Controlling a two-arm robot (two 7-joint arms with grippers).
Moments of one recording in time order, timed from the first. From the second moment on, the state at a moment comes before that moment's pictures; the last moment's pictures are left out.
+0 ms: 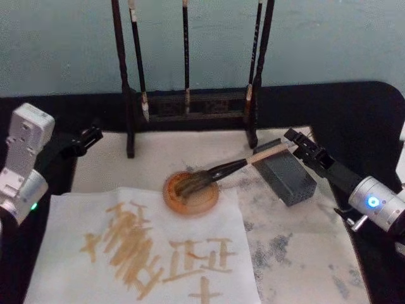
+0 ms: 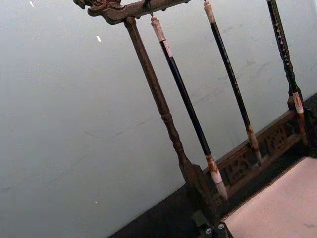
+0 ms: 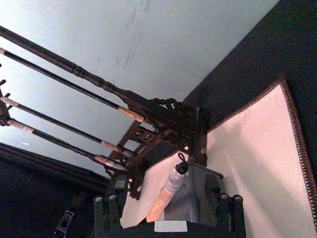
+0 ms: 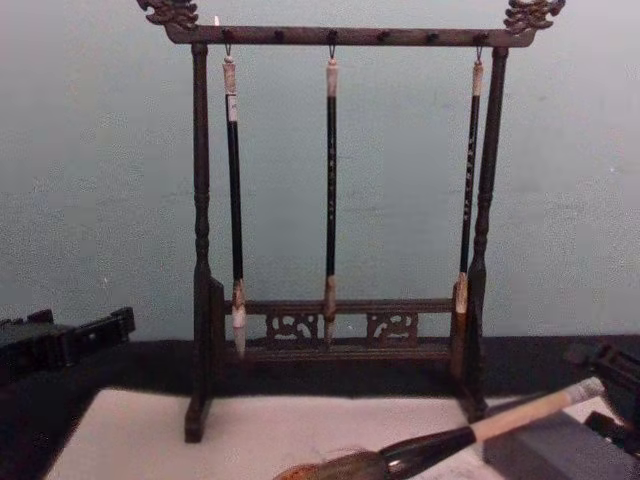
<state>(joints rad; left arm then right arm) -0.20 0.60 0.45 -1.41 -0.25 -0.12 0.03 0.27 0.46 -0.39 -1.13 1.46 0.30 0.46</state>
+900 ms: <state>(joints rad) -0.20 0.60 0.45 -1.41 -0.25 -0.12 0.03 0.30 0.47 -0.43 -1.08 1.51 0.30 0.49</state>
